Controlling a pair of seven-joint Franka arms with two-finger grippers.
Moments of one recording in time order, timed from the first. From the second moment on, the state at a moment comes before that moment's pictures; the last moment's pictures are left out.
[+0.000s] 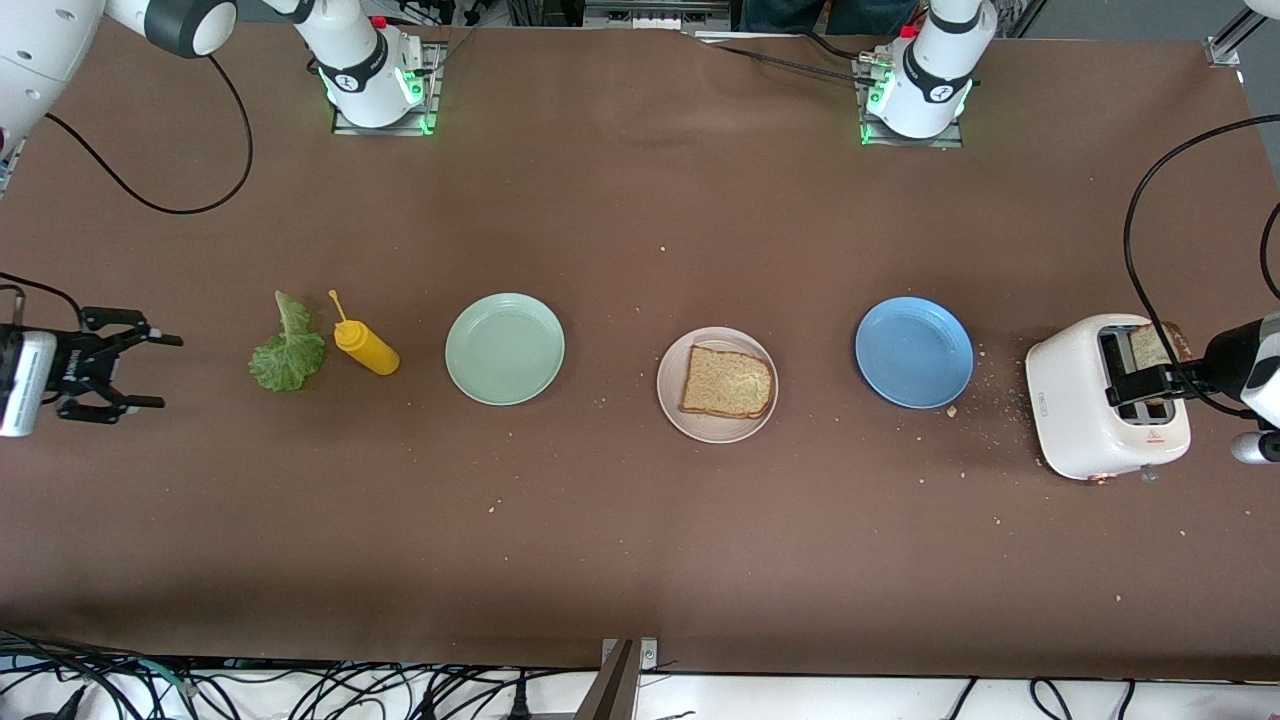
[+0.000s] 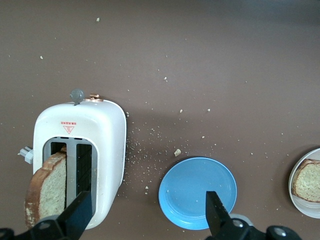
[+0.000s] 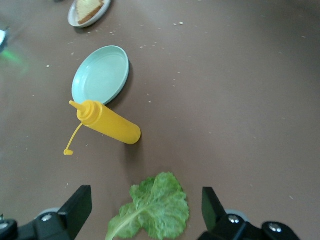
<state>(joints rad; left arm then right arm) 0.07 0.43 0.06 -1.29 -0.07 1.66 0.01 0.16 0.75 -0.82 -1.29 0.93 1.36 -1.61</state>
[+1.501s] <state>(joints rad) 0.07 0.43 0.06 -1.29 -0.07 1.66 0.01 0.57 0.73 -1.20 -1.21 0.72 1.35 -0.94</state>
